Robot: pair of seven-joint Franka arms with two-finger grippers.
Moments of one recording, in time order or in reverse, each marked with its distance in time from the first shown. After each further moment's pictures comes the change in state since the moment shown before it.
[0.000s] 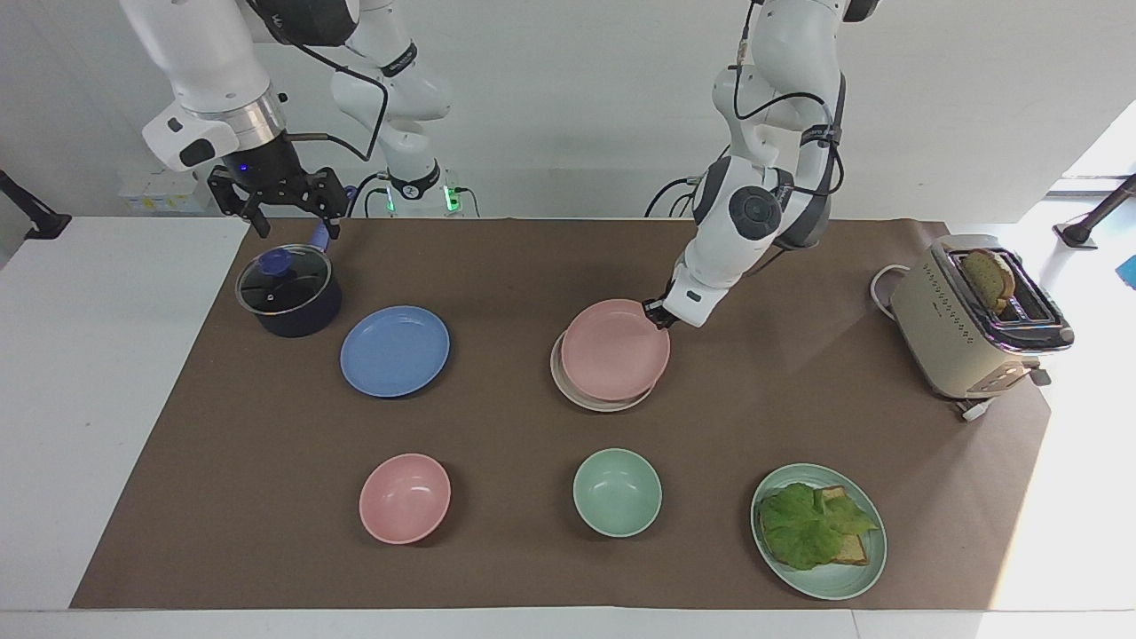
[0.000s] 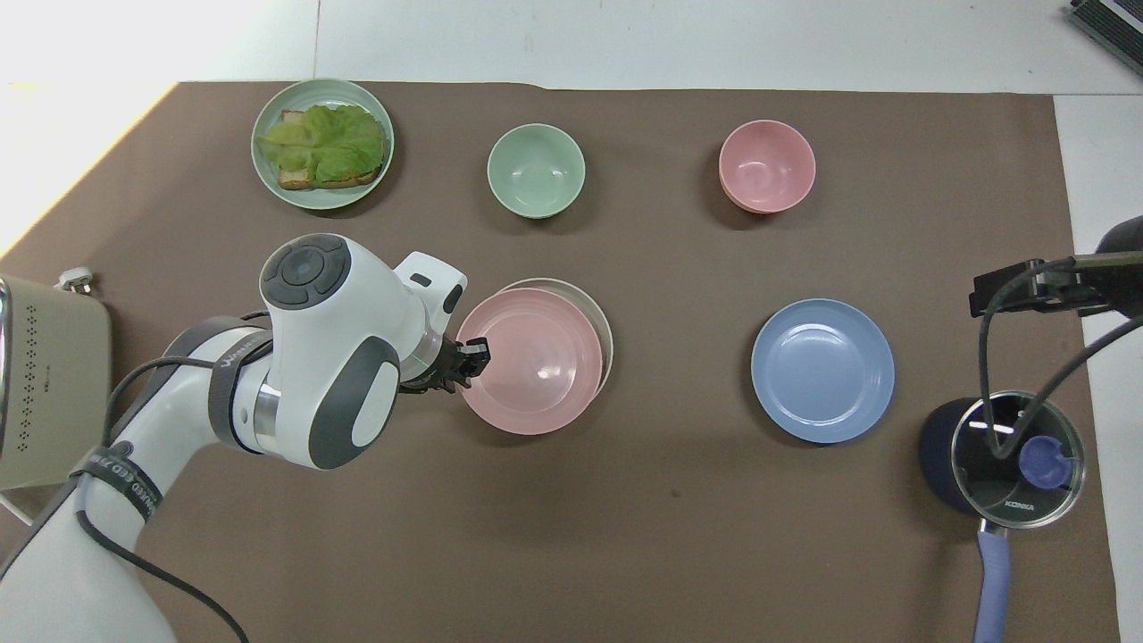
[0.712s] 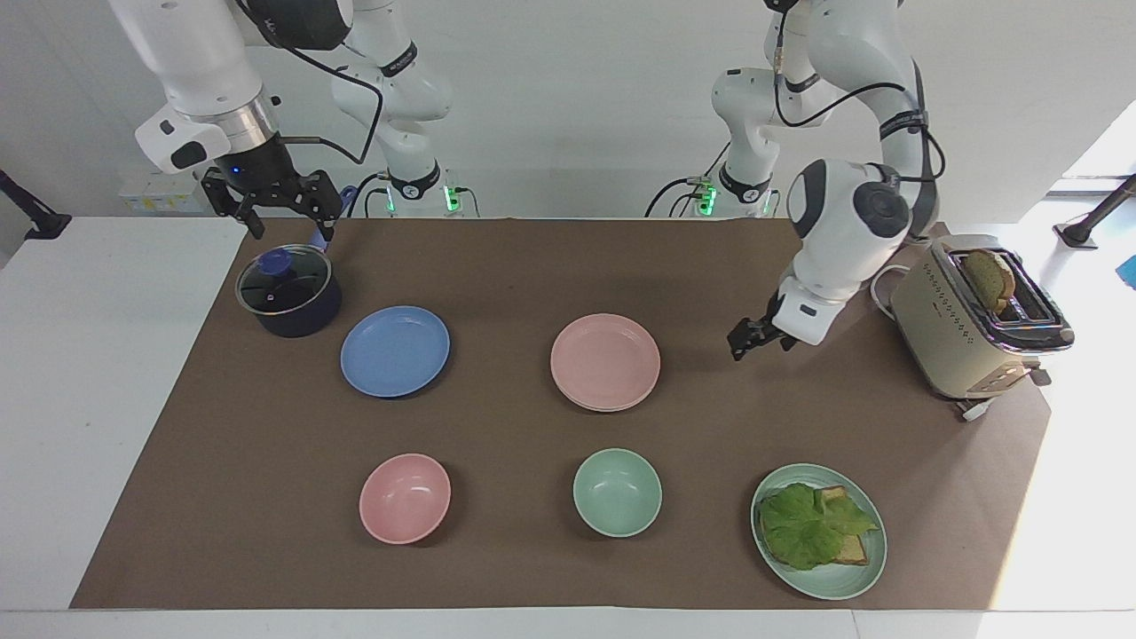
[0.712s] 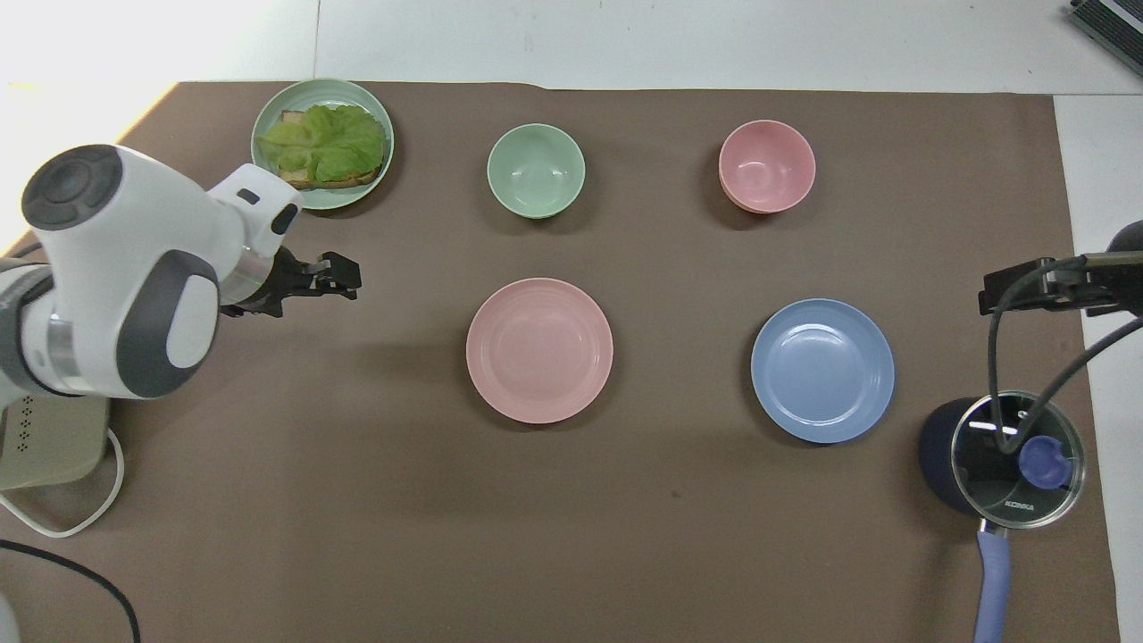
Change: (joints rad) left arm 0.262 -0.016 0.040 0.139 0.149 -0.055 0.317; right arm -0.023 -0.007 -0.003 -0.024 0.000 0.033 0.000
